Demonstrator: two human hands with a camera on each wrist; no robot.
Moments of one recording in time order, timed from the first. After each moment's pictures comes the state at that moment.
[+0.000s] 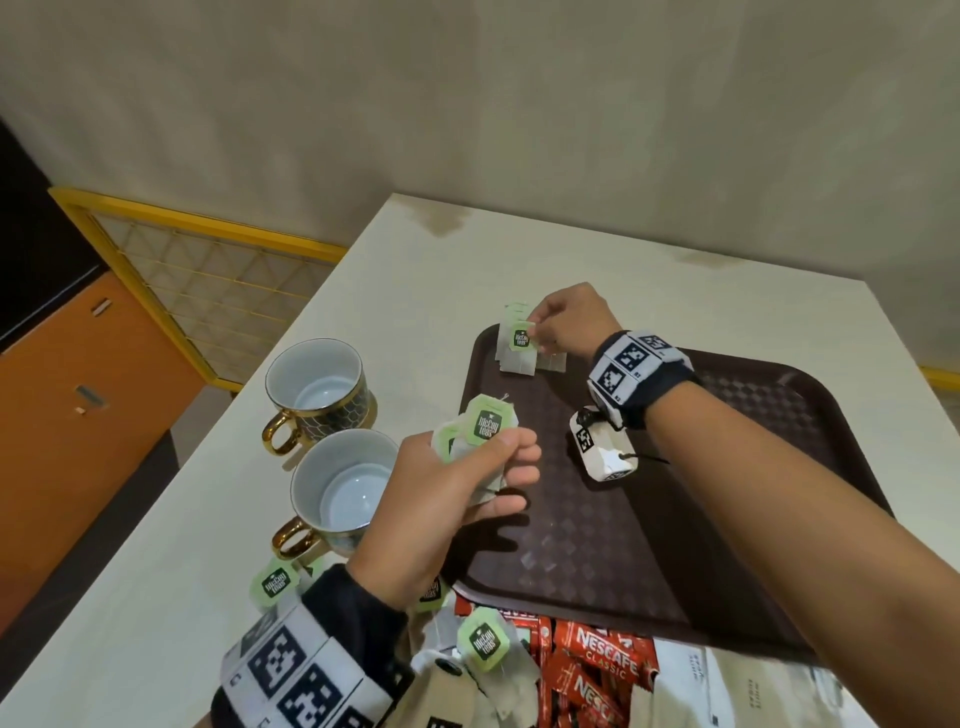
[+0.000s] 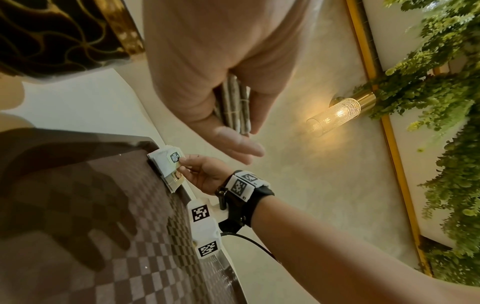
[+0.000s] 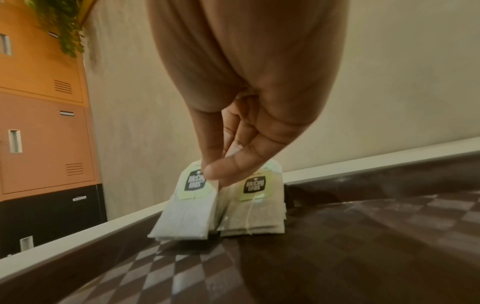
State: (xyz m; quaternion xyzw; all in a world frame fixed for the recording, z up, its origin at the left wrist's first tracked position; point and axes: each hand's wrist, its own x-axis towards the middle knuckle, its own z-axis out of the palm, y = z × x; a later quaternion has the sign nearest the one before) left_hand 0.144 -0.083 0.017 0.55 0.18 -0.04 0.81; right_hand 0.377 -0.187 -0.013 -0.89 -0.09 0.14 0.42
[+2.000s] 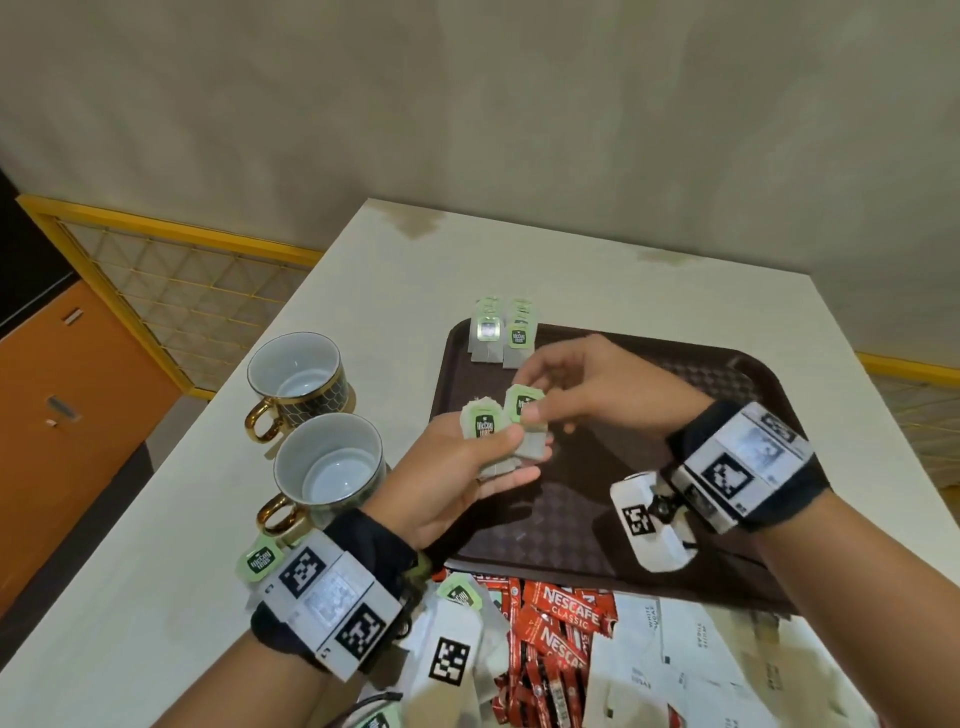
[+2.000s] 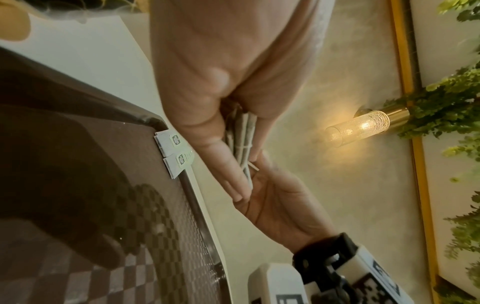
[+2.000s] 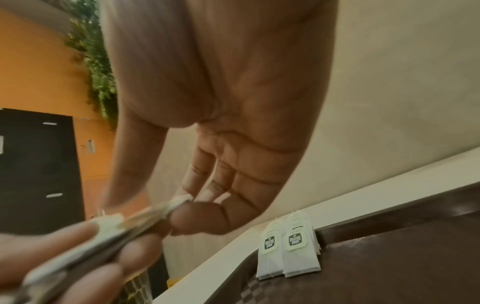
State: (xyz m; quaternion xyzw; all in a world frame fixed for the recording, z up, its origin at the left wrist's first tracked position) left_hand 0.158 -0.098 0.007 0.51 0.13 -0.16 0.84; right_hand 0.263 -0.257 0.047 -0.80 -0.25 0.30 0.44
